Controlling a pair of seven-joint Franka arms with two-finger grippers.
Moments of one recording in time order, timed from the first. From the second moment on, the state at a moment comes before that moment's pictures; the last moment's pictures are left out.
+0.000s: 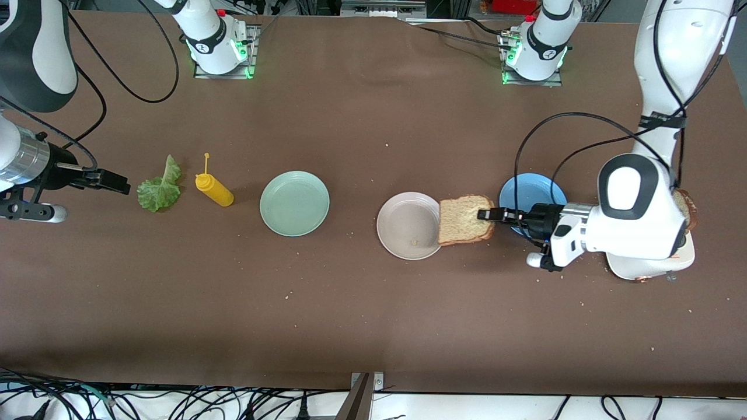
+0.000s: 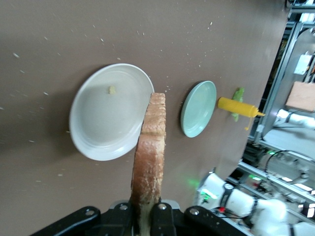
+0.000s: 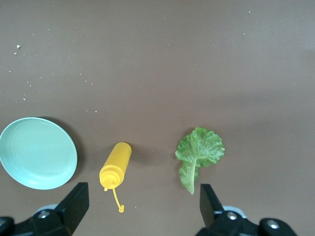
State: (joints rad) left arm 0.03 0.62 -0.19 -1.50 -0.82 1.73 0.14; right arm 0.09 0.22 -0.12 -1.56 0.02 1.68 0.08
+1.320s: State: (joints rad) left arm -0.14 0.75 -0.19 -1.50 -0.84 1.85 0.16; right arm 0.09 0.22 -0.12 -1.56 0.02 1.68 0.08
